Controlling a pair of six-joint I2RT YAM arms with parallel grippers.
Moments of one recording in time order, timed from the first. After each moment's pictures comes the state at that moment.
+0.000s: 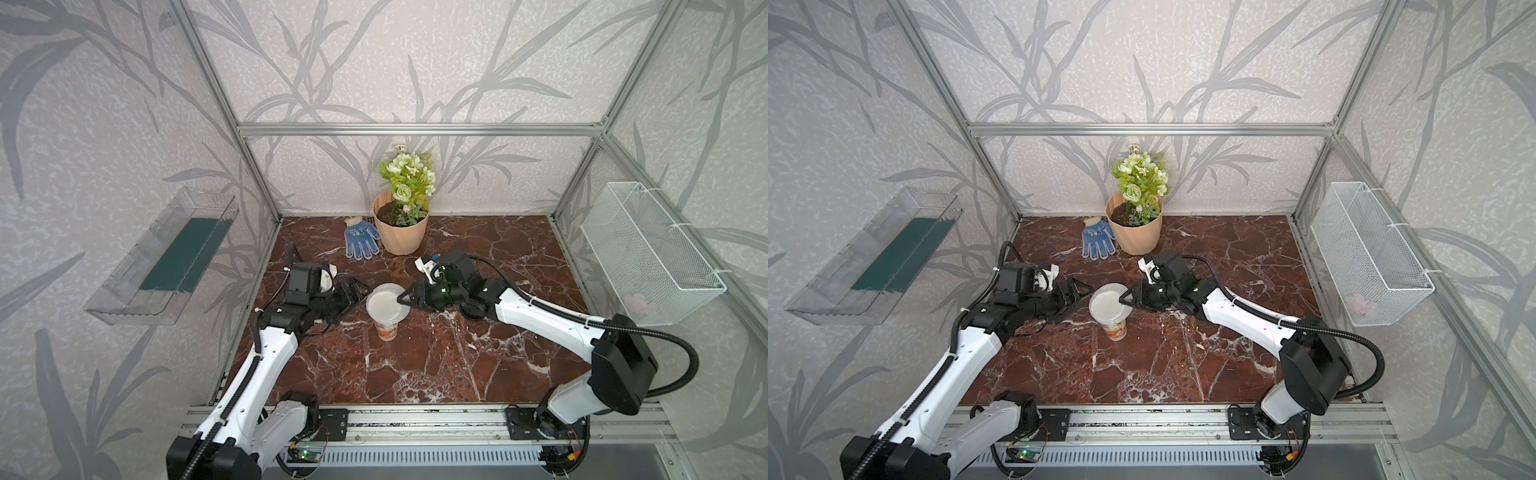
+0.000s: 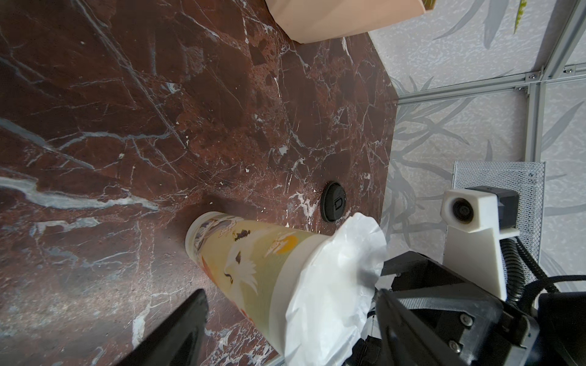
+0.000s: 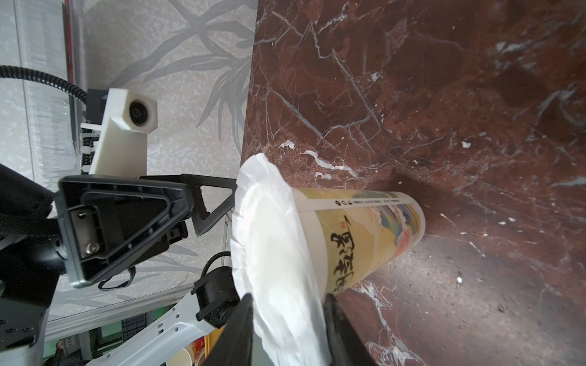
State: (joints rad) left arm -0.14 0.98 0.81 -0.61 0.55 -0.82; right arm 0.76 1.54 1.10 -0.21 -0.53 0.91
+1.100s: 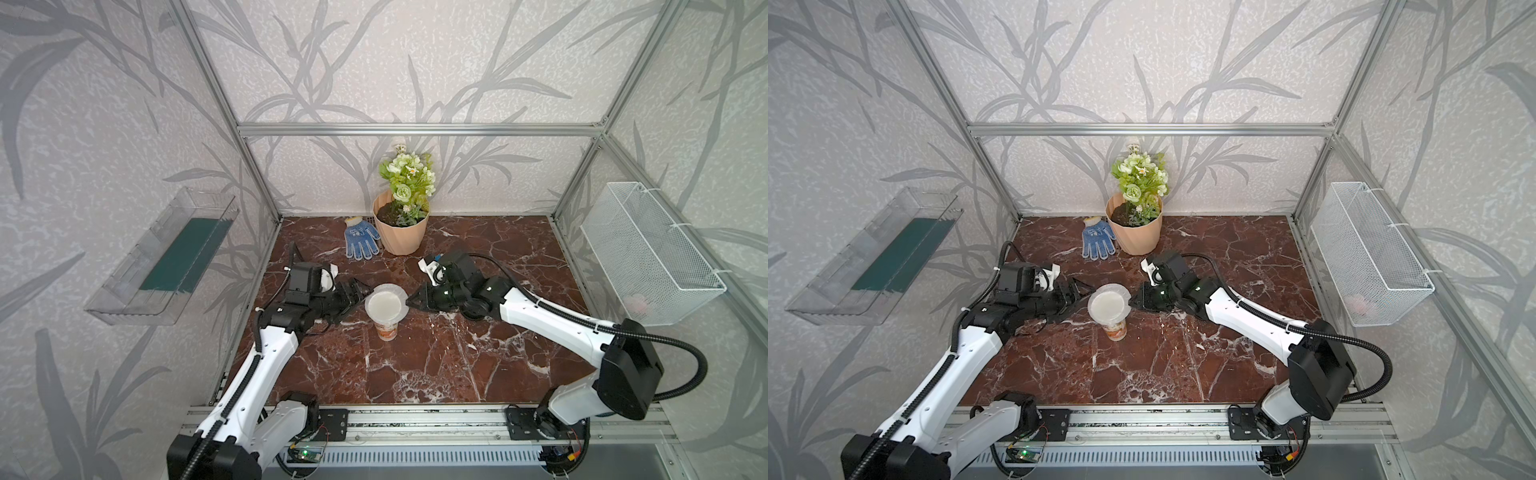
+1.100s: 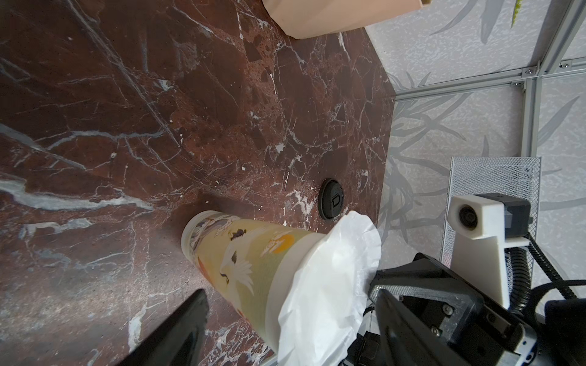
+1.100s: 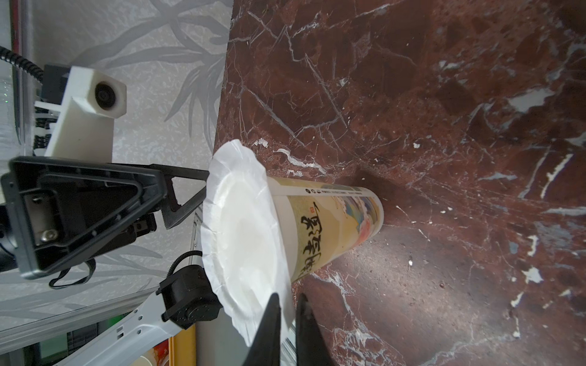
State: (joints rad) left arm -0.14 0.99 0.81 -0.60 0.56 -0.81; right arm 0.78 1.51 1.13 -0.34 -0.45 0.82
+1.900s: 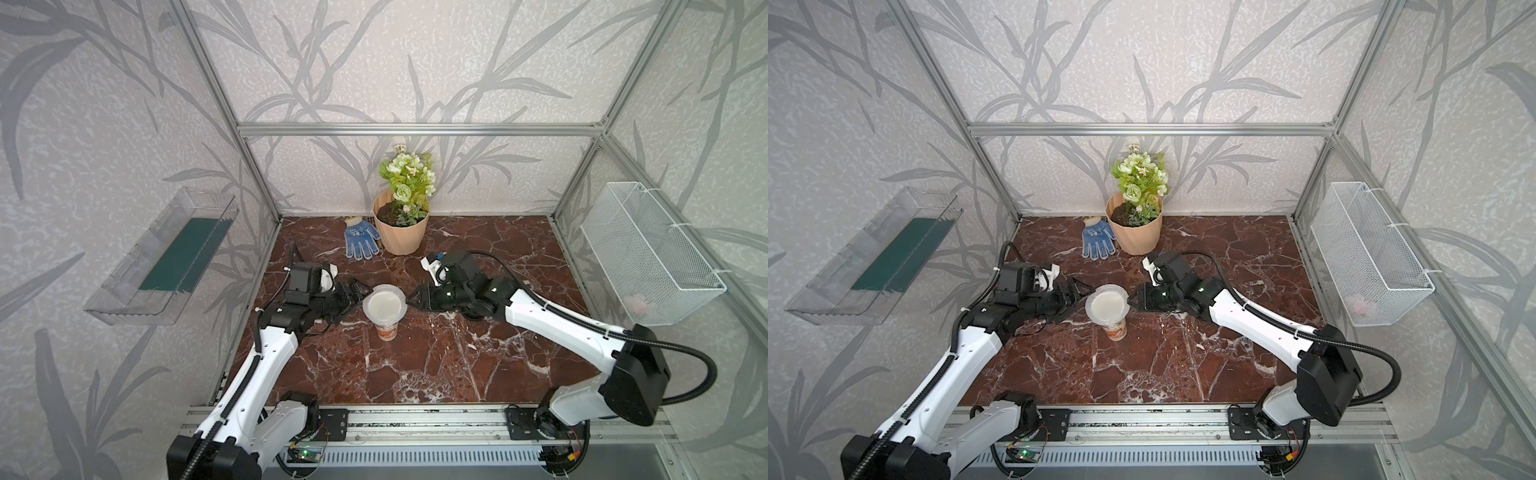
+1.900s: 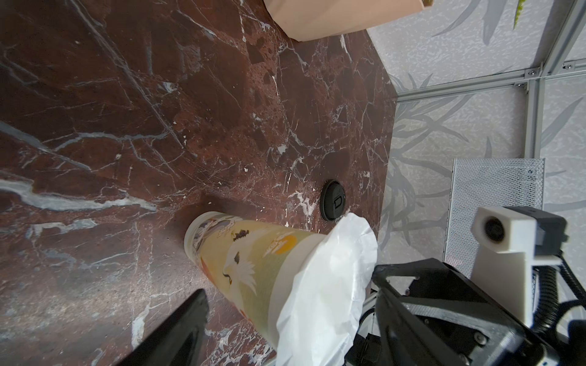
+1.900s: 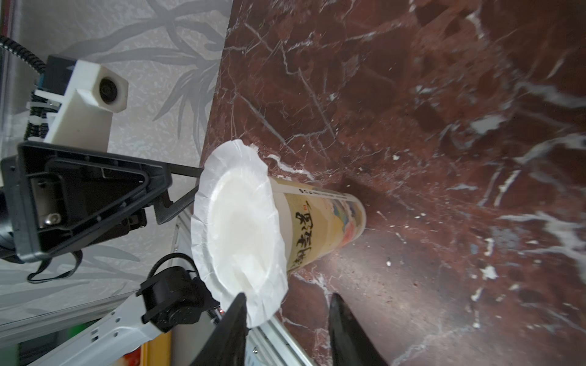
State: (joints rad) left arm -0.14 0.98 0.81 -0.61 0.54 -0.80; right arm 0.78 1.42 1.14 -0.45 -0.30 0.70
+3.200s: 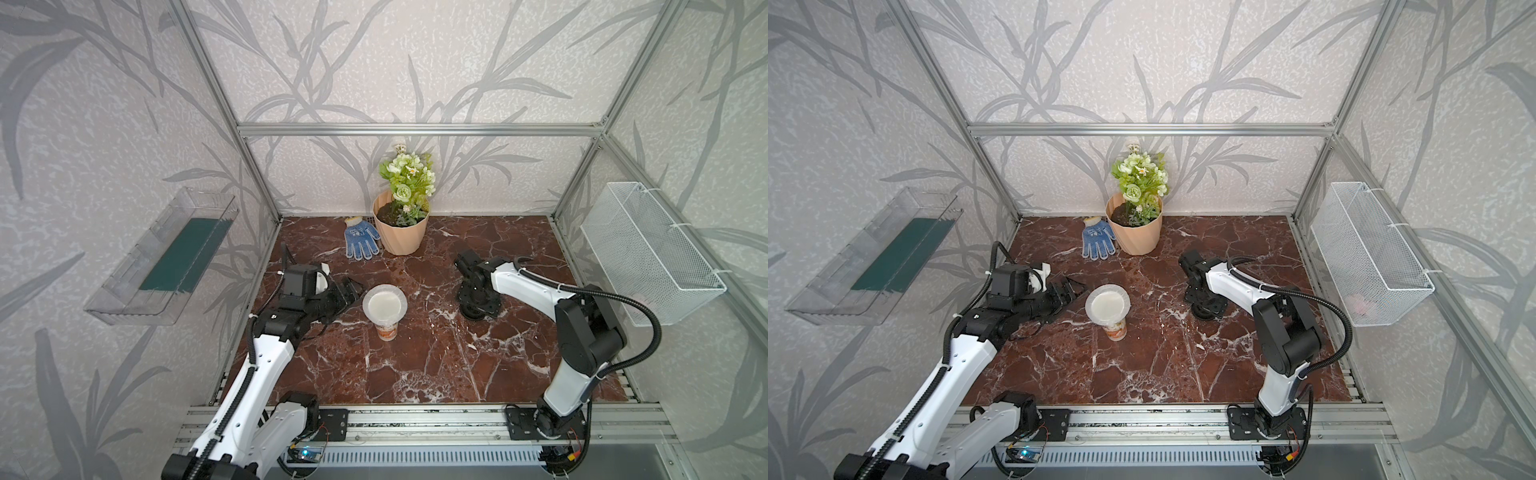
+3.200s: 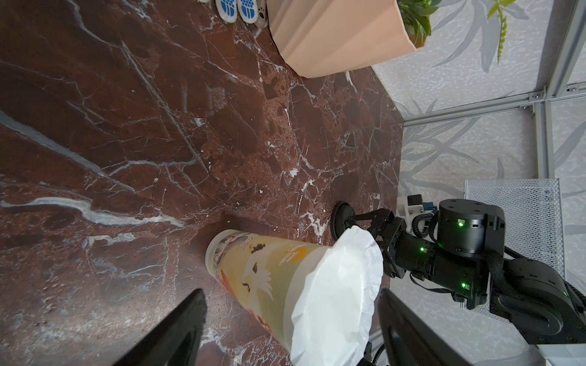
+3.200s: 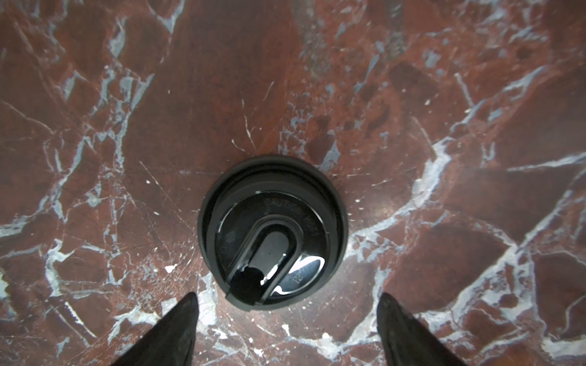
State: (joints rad) left arm -0.13 0.93 0.81 -0.62 0.45 -0.79; right arm 0.50 1.79 1.23 -0.89 0.16 1.03
